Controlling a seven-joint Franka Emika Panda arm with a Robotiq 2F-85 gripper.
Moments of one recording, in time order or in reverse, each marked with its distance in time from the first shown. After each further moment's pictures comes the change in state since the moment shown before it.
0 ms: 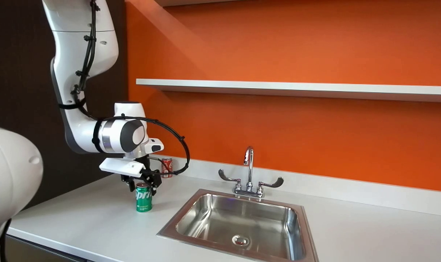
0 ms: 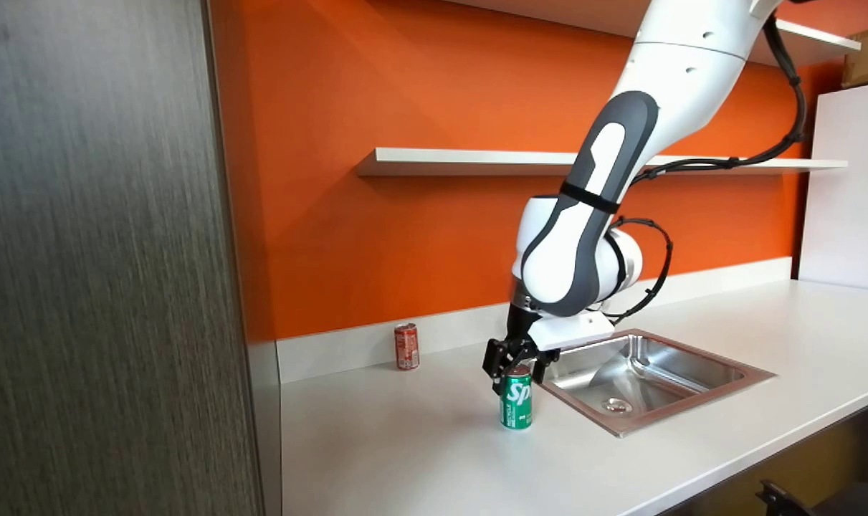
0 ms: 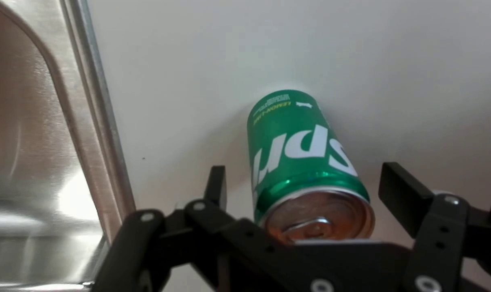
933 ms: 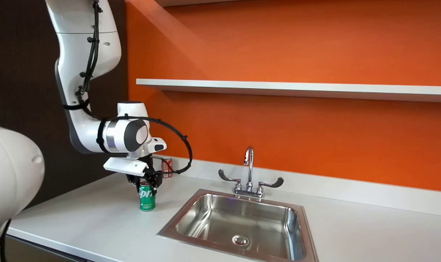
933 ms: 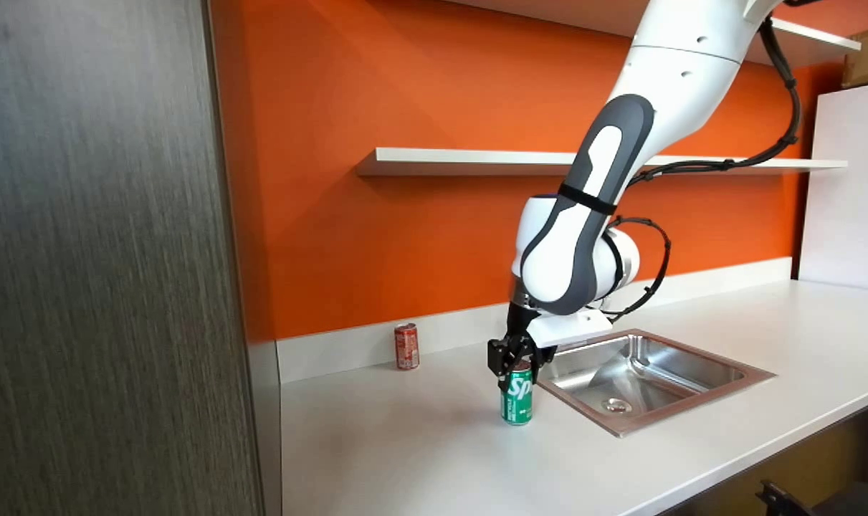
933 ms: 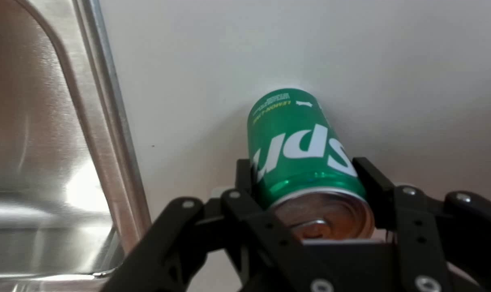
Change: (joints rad) arm 0.024 0.013 -0.043 0.023 -0.018 0.000 0.015
